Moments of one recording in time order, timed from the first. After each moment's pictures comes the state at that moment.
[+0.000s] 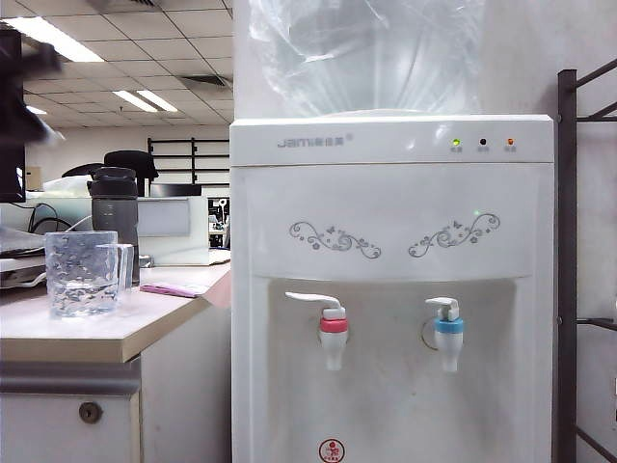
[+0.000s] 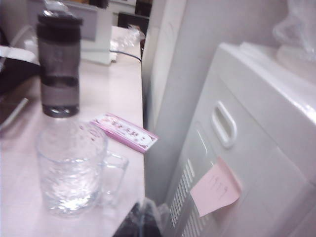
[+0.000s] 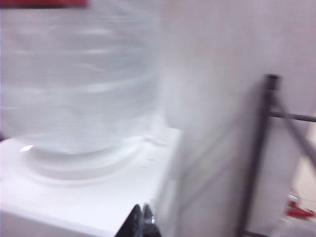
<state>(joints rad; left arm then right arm) -0.31 0.91 0.26 0.58 -0.12 -0.14 0.05 0.52 0.67 -0.09 -0.20 0.03</state>
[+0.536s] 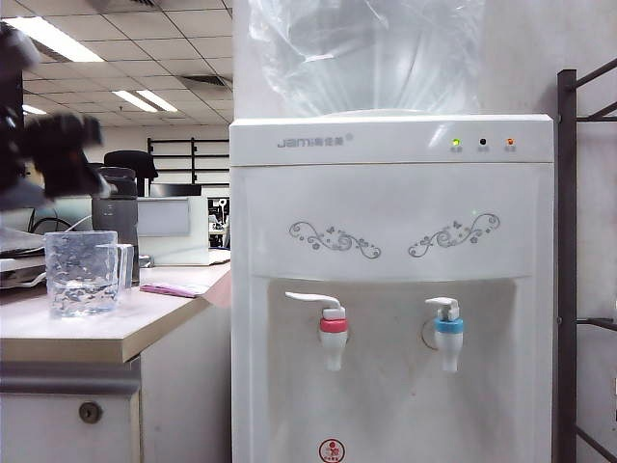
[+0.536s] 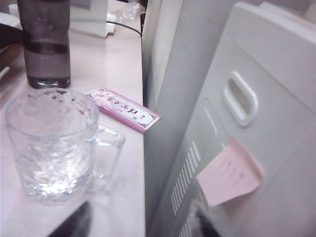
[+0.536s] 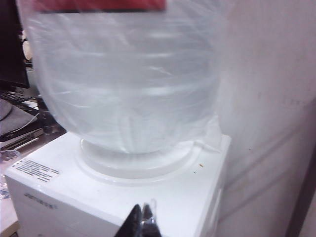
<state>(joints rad) -0.31 1.26 0.26 0.88 -0.11 -0.17 0.19 0.53 0.67 -0.09 -0.19 0.02</state>
